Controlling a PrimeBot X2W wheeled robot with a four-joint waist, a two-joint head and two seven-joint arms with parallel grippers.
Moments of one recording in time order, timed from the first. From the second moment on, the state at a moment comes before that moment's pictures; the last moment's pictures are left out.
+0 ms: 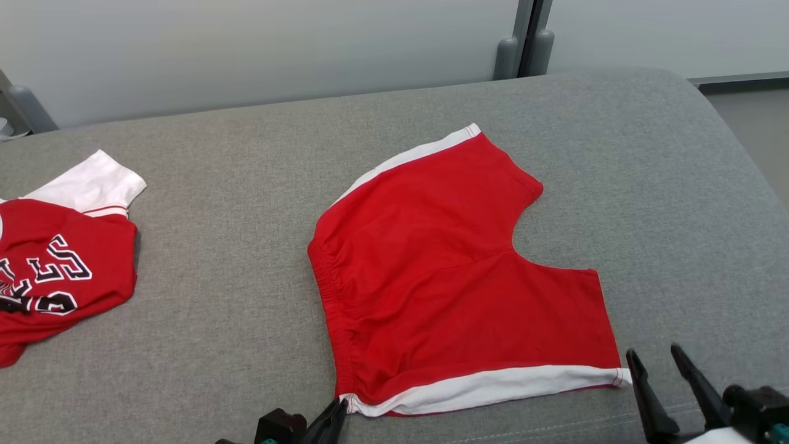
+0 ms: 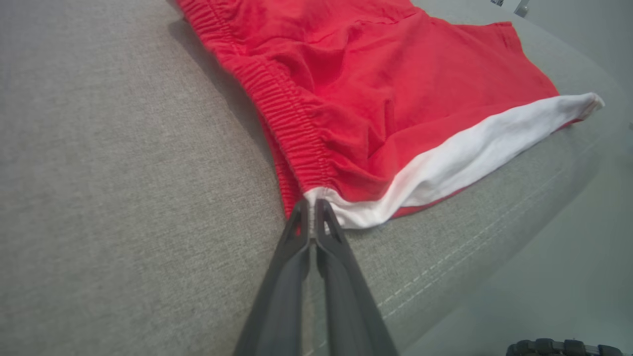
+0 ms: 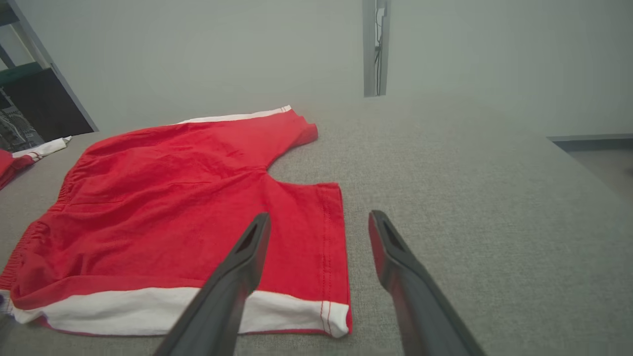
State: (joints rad) left arm -0.08 0.05 -0.42 0.63 -0.24 -0.09 -0.26; right arm 0.05 -0.23 0.16 0.24 0.38 0.13 -0.26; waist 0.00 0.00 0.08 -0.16
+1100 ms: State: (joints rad) left arm -0.10 0.05 -0.37 0.57 -0.21 -0.11 -0.26; right arm -0.09 -0.27 0.37 0.64 0.71 0.13 -0.26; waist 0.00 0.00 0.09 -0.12
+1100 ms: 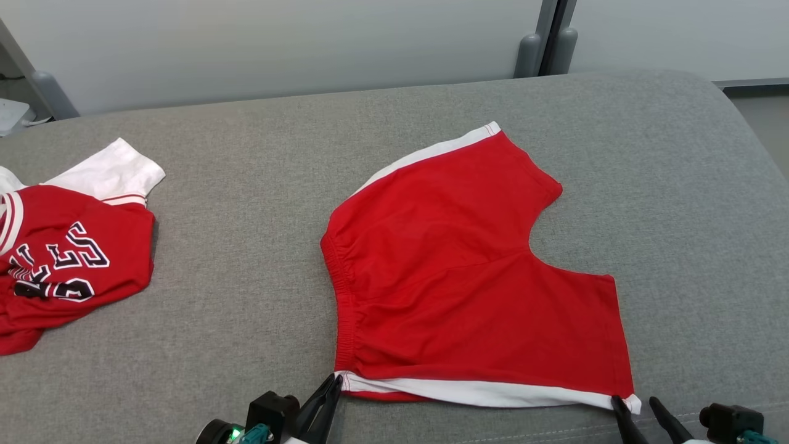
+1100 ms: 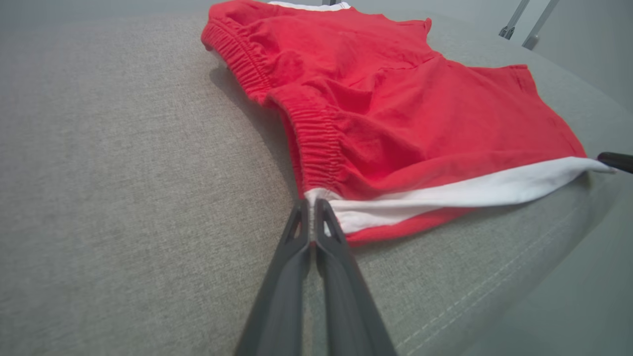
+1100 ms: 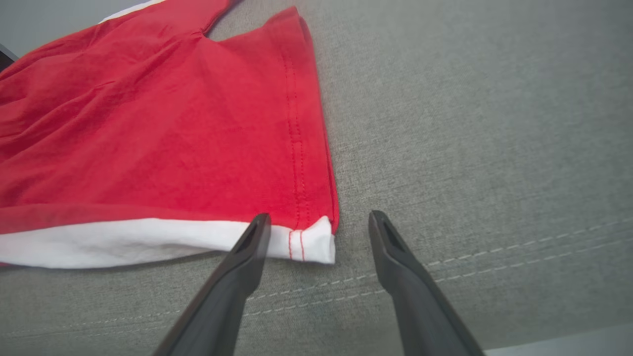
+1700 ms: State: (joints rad) left arm -0.08 0.05 -0.36 0.51 -0.21 -0.11 -0.26; right arm -0.07 -0.30 0.35 0.54 0.69 0.13 -0.26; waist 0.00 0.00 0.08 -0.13
